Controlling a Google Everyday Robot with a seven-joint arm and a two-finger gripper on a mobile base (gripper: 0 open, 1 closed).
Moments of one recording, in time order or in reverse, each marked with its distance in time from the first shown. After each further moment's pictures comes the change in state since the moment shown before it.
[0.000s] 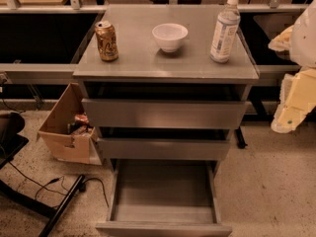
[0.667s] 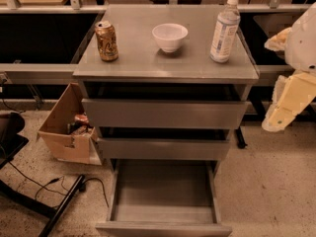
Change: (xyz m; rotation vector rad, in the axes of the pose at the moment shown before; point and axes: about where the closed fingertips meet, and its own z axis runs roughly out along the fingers) arm -0.006 -0.006 0.010 0.037 -0.067 0.009
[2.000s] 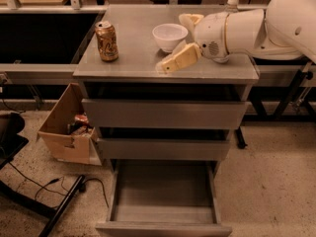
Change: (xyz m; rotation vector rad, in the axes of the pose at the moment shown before) arm -0.204 -0.109 0.097 -0.001 -0.935 0.111
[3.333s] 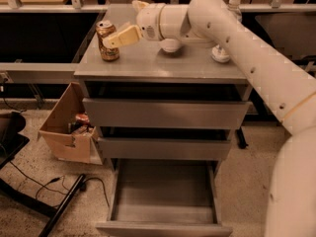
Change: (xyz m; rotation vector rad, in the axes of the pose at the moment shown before) arm -0.041 -0.060 0.162 0.021 -0.165 0.026
